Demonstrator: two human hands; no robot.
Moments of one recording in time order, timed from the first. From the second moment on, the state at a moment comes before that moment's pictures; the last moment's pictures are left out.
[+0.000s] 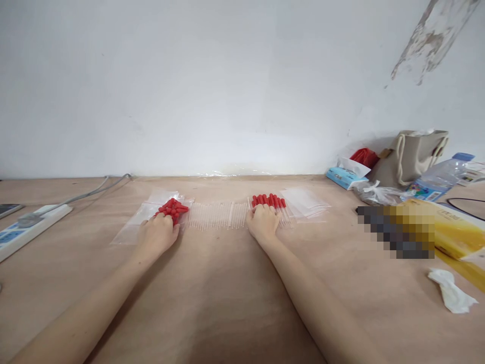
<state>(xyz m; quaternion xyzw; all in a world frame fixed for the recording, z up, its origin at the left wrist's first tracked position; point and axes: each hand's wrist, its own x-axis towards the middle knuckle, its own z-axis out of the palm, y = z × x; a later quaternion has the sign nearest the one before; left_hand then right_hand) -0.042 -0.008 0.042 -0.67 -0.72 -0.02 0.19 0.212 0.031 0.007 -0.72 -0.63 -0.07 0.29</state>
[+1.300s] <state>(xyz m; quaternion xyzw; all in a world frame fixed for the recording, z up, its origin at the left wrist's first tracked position) 0.010 -0.033 0.013 -0.81 -0.41 -0.35 -0.22 0.222 -0.017 -0.003 -0.32 -0.88 -0.03 0.34</state>
